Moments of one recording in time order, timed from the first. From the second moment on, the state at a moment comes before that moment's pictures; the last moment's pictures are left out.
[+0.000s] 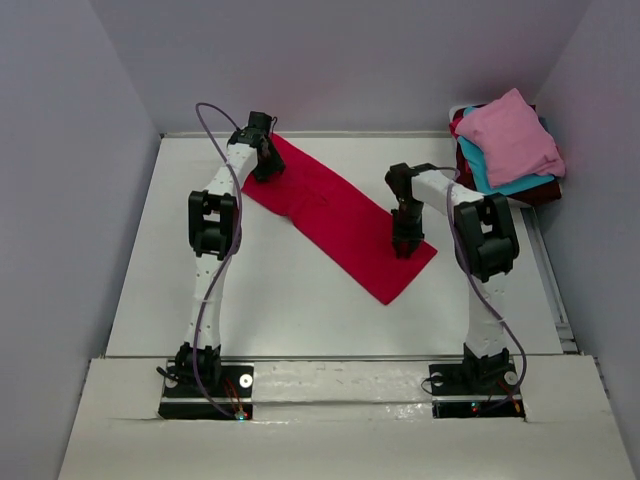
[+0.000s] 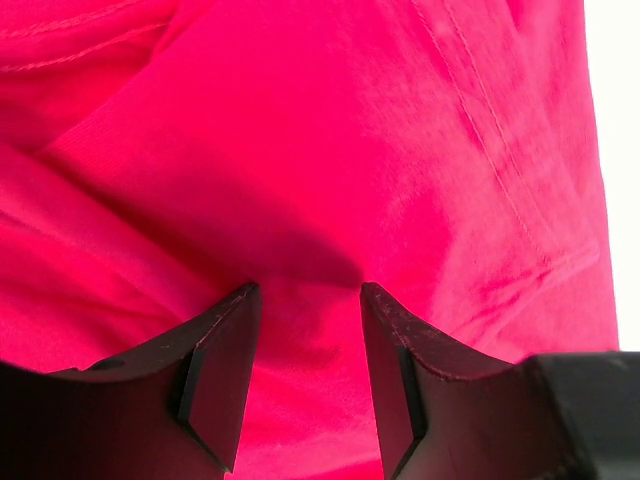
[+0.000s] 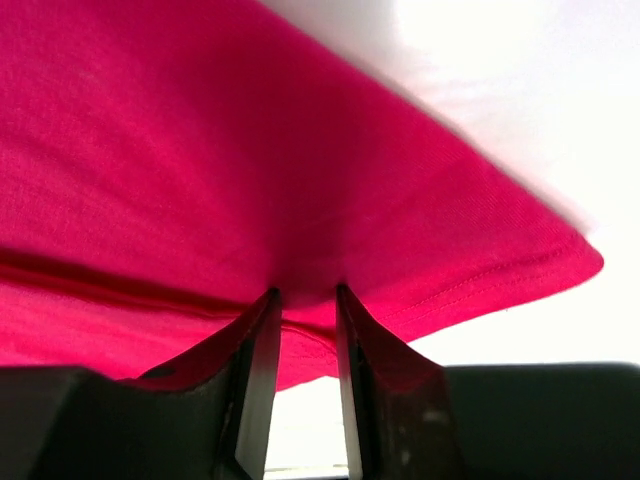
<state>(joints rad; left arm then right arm) -0.20 2.58 2.38 -0.80 -0.06 -0.68 0.33 2.16 1.65 -1.13 0.04 0.48</state>
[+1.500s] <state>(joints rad) -0.34 2.59 2.41 -0.93 -0.34 -0.44 0.79 1.98 1.39 -1.15 -0.14 0.47</state>
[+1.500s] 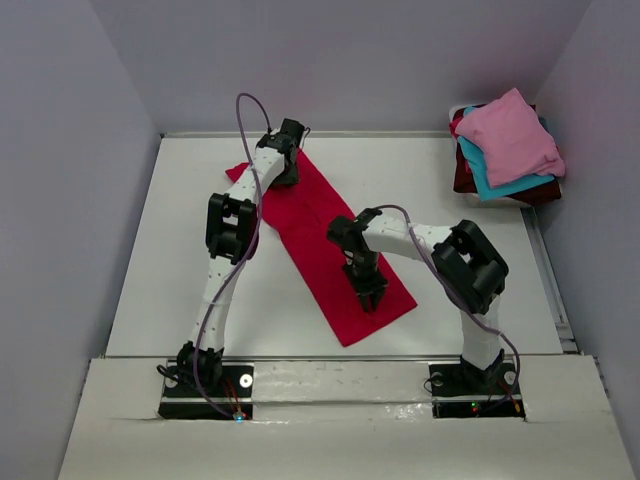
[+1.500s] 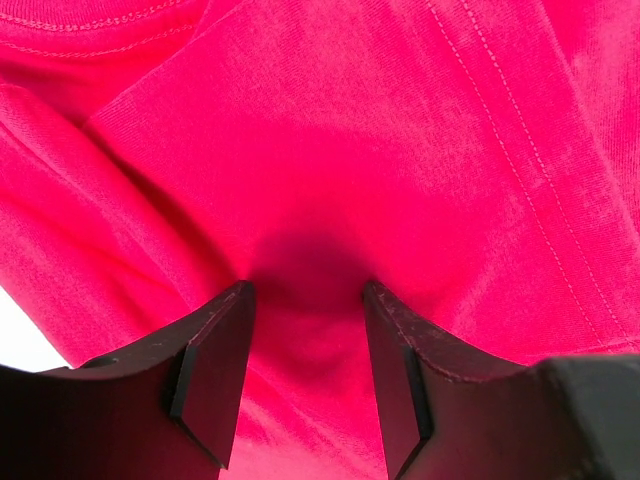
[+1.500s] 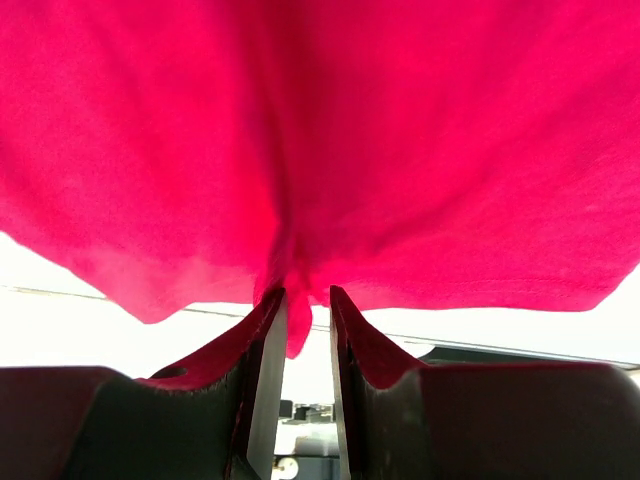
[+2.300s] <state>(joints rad) -0.34 2.60 2.43 -0.93 -0.30 -0.44 0.81 1.96 1.55 -1.23 0.08 0.57</state>
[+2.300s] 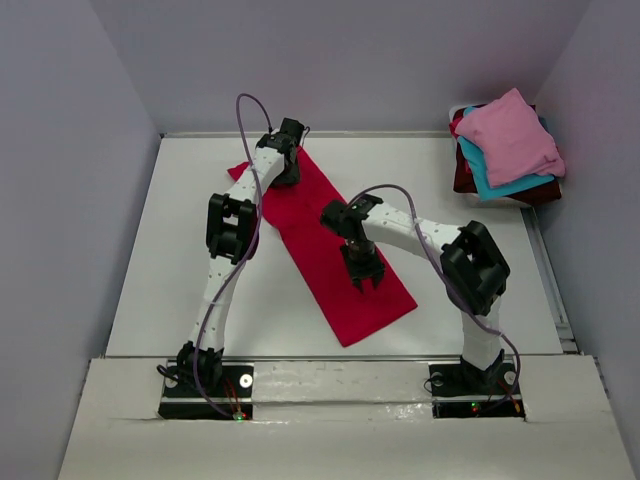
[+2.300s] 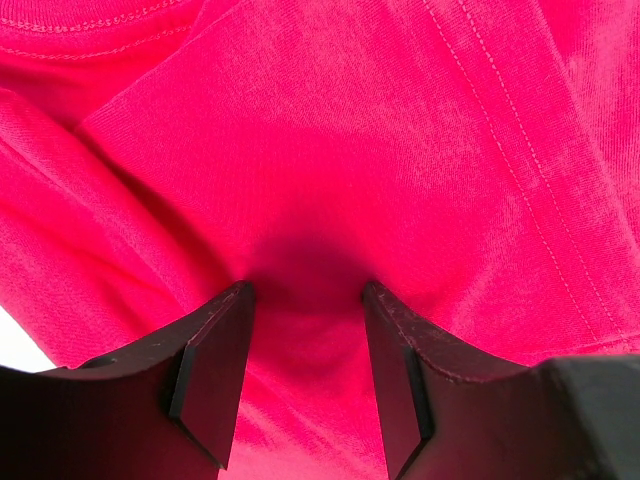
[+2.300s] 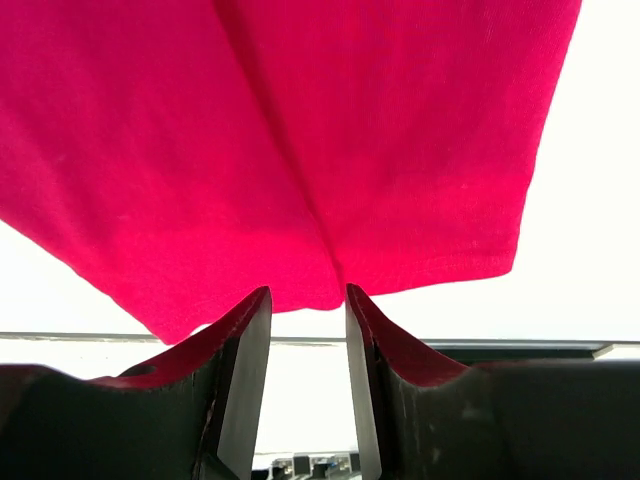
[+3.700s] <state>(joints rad) -0.34 2.61 2.44 -0.90 -0.21 -0.35 0.87 2.05 1.43 -1.16 -0.11 0.45</state>
